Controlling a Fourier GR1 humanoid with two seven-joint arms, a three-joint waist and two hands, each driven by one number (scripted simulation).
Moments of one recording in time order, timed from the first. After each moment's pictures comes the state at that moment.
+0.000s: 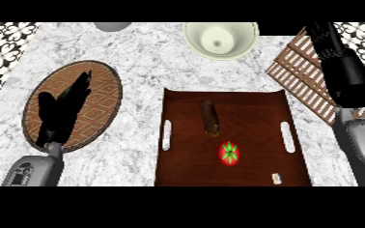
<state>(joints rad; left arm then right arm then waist) -0.15 0.30 -0.04 -1.40 0.08 0.08 0.20 -0.40 -0.44 0.04 -1.46 -0.12 -0.06 -0.13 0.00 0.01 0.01</state>
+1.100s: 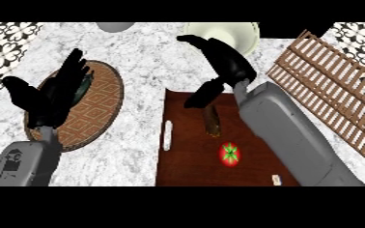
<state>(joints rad) -0.25 0.27 0.04 -1.47 0.17 0.04 0.20 -0.81 -0.21 0.43 -1.30 0.20 0.10 0.47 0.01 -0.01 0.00</state>
